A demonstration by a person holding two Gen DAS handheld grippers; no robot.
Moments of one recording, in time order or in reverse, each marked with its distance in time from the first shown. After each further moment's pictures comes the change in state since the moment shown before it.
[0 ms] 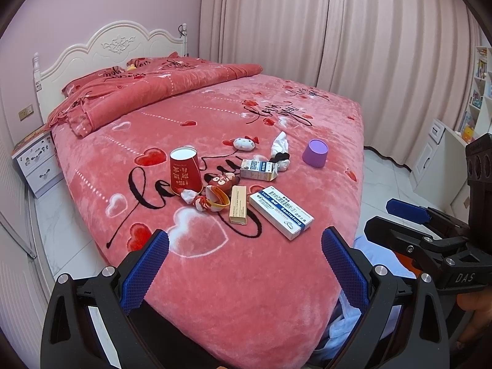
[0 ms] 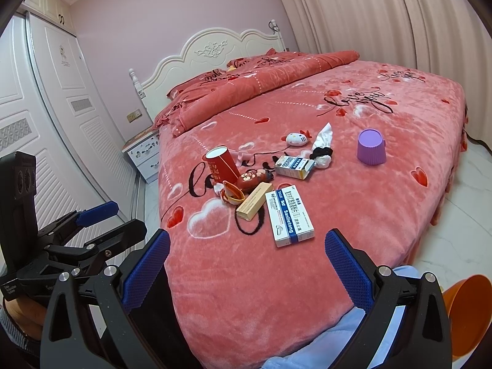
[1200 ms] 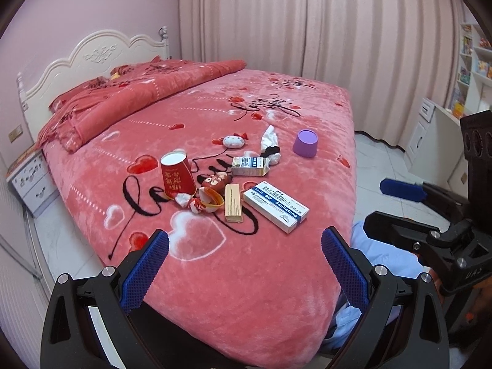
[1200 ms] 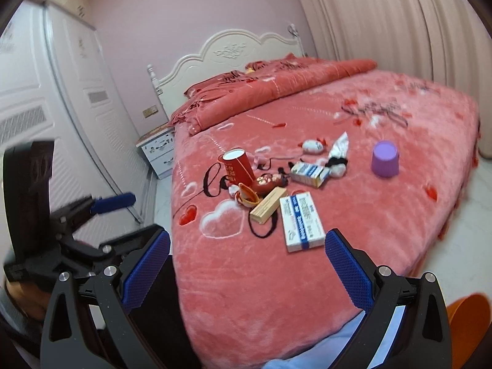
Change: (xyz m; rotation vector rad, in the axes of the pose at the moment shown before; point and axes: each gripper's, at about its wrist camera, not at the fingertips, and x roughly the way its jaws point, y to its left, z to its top) left arm -0.002 -0.009 0.010 0.115 0.033 -0.025; right arm -0.009 0.010 0.001 -0.109 -0.022 0.056
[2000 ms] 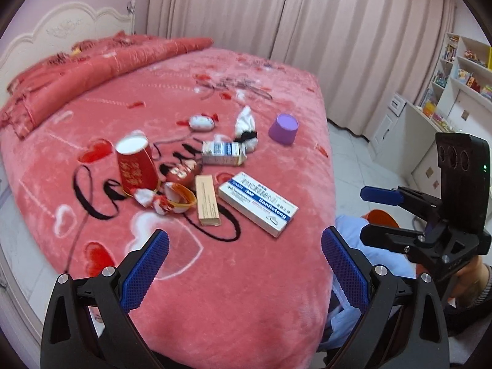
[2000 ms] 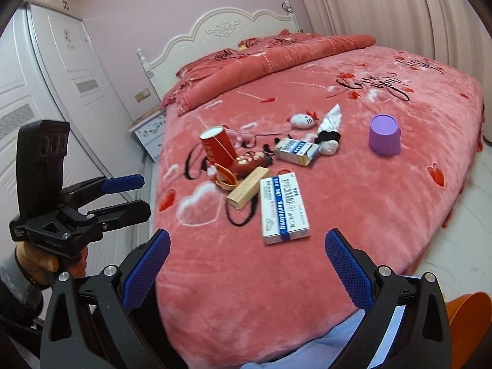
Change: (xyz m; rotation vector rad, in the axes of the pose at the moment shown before) left arm 0.069 0.026 0.015 -0.027 0.117 -0.252; right arm 0.053 -0.045 0.000 0.055 0.147 0.001
